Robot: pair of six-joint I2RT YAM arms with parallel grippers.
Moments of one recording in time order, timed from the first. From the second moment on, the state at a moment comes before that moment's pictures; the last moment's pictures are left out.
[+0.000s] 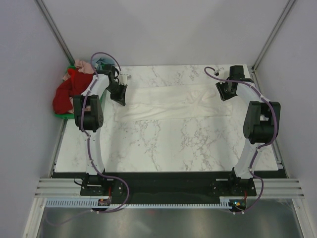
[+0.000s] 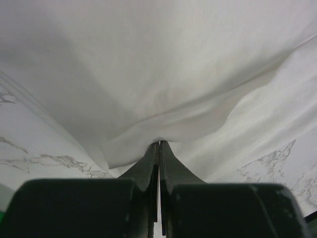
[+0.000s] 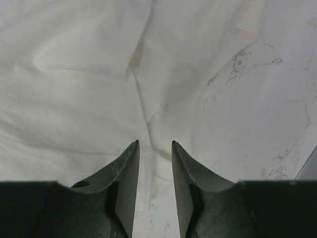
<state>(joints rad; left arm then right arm) -0.04 2.30 1.96 -1.00 0.36 0.33 -0.06 1.98 1.52 -0.52 -0.10 -0.47</state>
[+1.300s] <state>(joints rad) -0.06 2.09 1.59 -0.95 0.34 0.39 0.17 2.22 1.94 -0.59 -0.24 -0.49</state>
